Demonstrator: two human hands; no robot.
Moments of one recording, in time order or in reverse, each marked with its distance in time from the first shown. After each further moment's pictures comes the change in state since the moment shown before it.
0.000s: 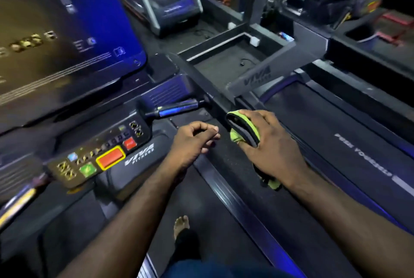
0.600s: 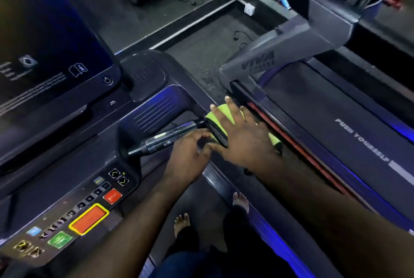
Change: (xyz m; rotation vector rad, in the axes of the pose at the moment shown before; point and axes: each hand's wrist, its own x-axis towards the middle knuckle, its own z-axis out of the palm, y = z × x) left_hand 0.165 -0.017 -0.032 0.753 0.043 0.325; right_hand 0.184 0.024 0.109 -0.482 -0.189 -0.044
